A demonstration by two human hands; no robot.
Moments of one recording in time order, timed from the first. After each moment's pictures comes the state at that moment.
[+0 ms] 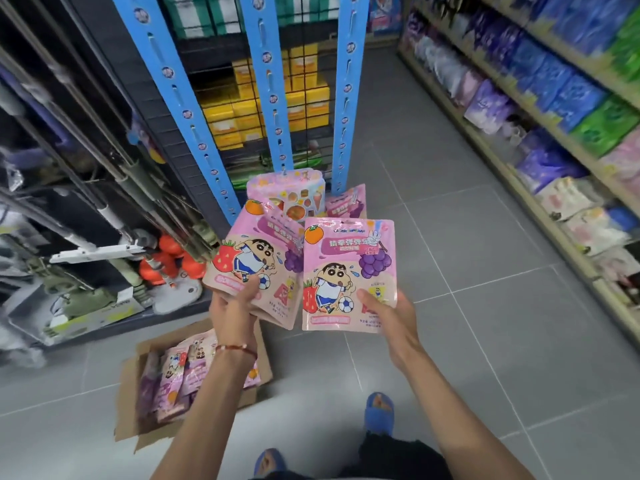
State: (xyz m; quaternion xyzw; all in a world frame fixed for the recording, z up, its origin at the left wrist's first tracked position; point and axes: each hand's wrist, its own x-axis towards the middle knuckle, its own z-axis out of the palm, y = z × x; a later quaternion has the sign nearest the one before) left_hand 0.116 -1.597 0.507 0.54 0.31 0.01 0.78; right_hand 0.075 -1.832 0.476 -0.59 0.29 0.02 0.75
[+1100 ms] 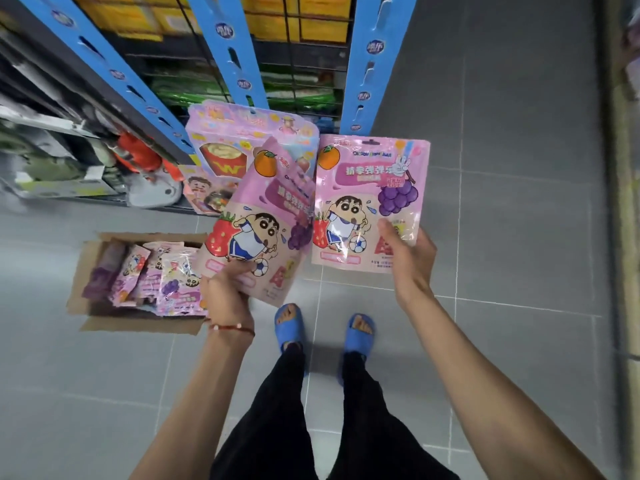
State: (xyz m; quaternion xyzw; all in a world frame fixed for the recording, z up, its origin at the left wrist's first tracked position) left_hand 0.239 -1.731 0.382 0.42 0.49 0.10 0.76; right_hand 0.334 -1.969 0.361 -0.67 0.27 0.08 0.68
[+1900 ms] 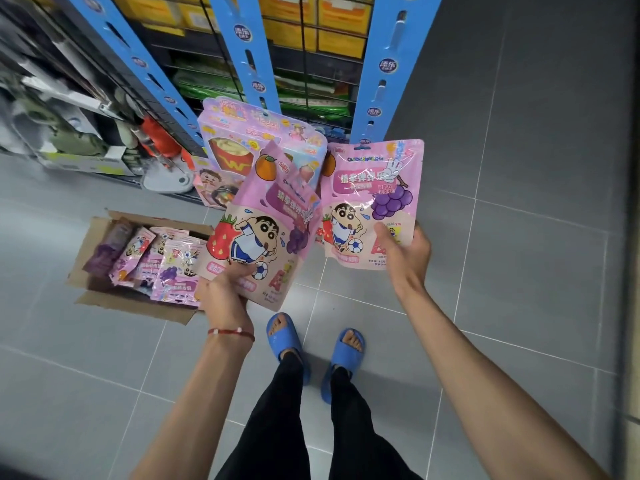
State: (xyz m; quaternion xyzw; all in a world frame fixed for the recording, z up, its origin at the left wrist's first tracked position) left_hand 0.246 -1.770 0.402 0.38 0.56 0.19 0.71; right_hand 0.379 -1.980 0.336 -0.72 0.18 0.10 0.66
